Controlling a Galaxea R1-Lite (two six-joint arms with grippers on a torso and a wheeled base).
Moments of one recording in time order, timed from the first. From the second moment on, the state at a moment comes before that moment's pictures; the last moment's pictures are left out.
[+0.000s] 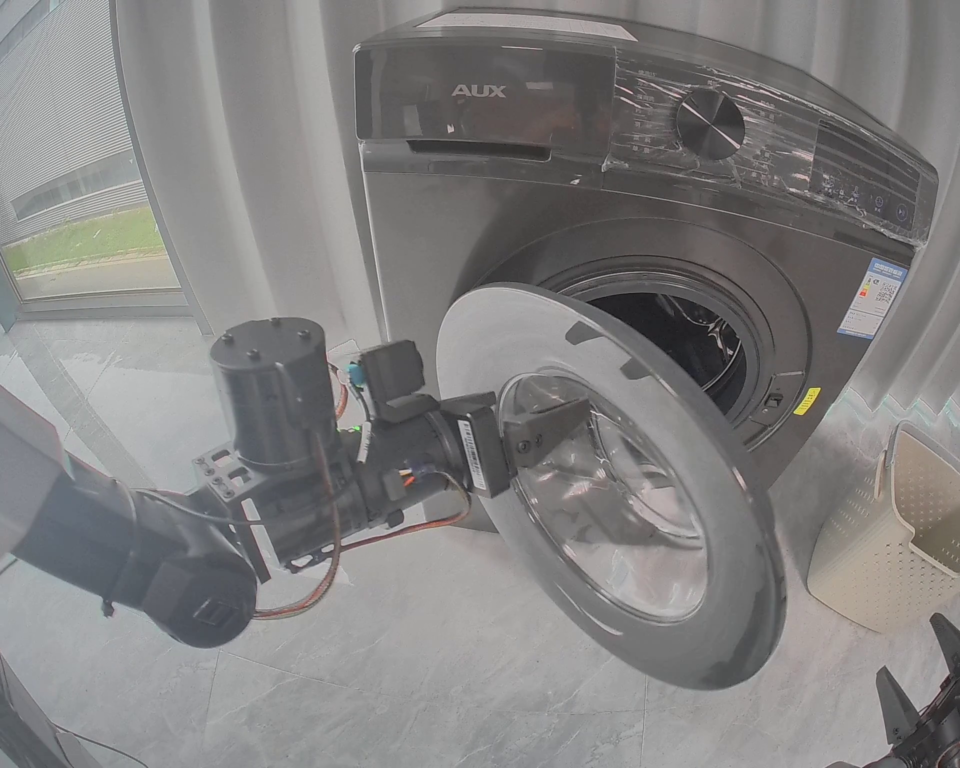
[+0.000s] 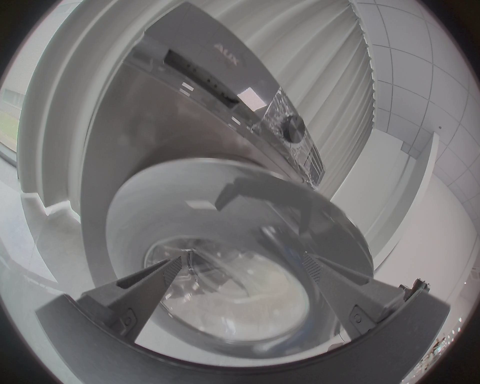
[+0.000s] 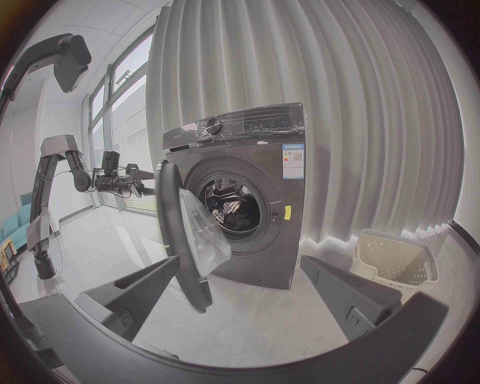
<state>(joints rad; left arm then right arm) -0.69 1.82 -0.85 -0.96 -0.19 -0.37 0.01 0.02 -0.02 -0.03 0.20 0.02</state>
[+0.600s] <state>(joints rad) -0.67 2.02 -1.08 -1.01 -0.06 -0.41 0.01 0.02 -0.02 -0.03 0.20 0.02</state>
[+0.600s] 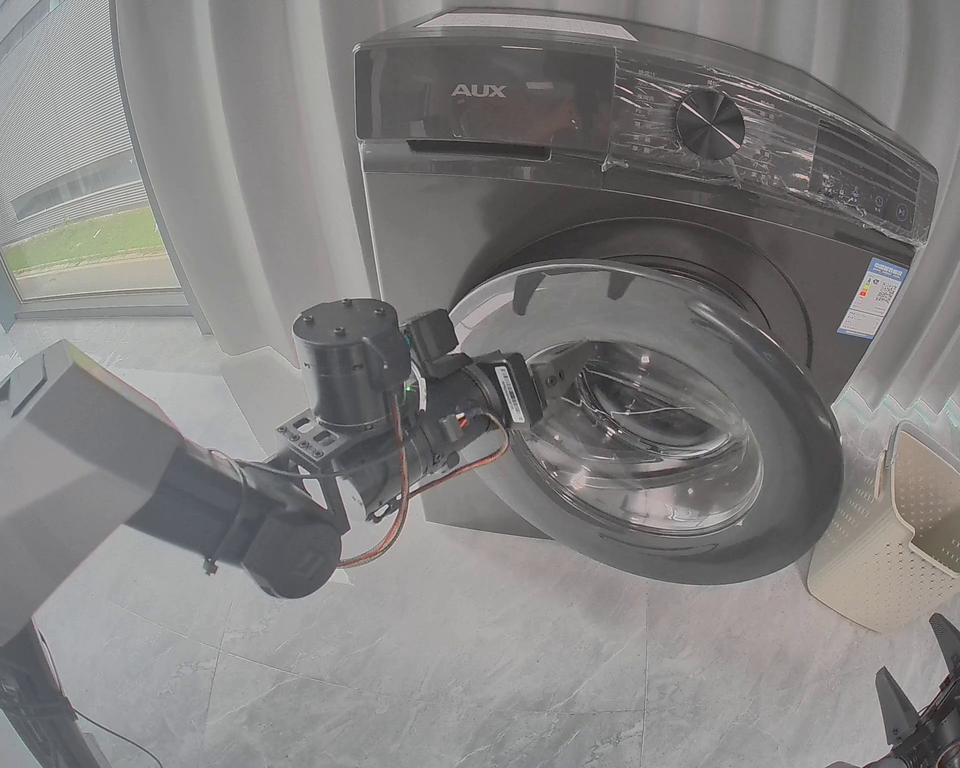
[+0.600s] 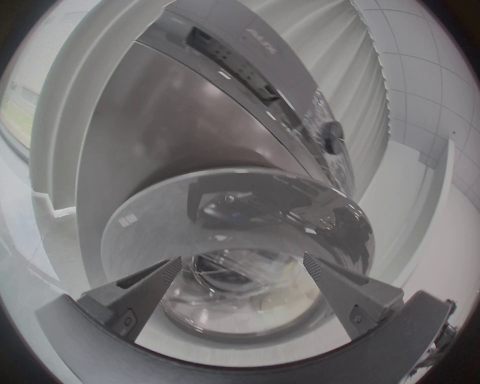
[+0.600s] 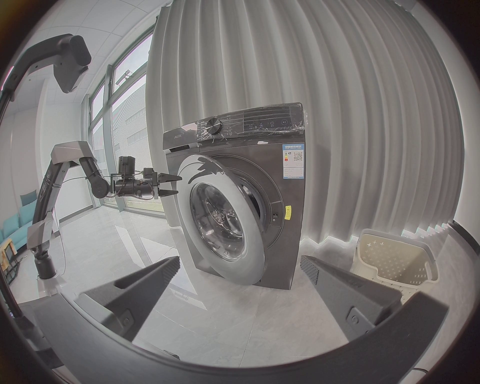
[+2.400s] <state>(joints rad) -0.39 0.67 -0.02 -0.63 0.02 -0.07 0.01 0.02 -0.02 -0.02 0.29 -0.01</state>
